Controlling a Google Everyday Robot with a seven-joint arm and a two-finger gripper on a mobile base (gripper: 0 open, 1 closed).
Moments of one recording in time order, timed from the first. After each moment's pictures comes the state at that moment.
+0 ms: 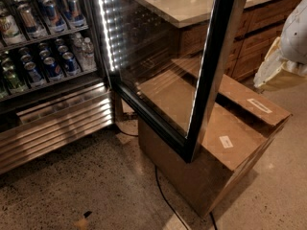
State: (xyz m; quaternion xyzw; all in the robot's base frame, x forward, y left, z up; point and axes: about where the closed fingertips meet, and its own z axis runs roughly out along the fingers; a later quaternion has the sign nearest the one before) arm 0.438 -0.217 0.976 -0.60 0.78 -0.03 0.16
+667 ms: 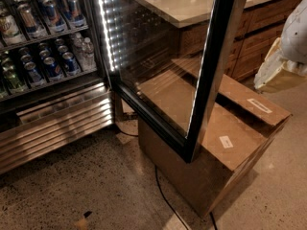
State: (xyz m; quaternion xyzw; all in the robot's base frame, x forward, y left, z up) arm 0.438 -0.217 0.976 -0.60 0.78 -0.03 0.16
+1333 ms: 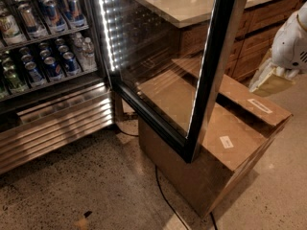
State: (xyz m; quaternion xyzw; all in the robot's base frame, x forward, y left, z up) arm 0.466 -0.231 0.940 -0.58 0.80 0.00 0.15
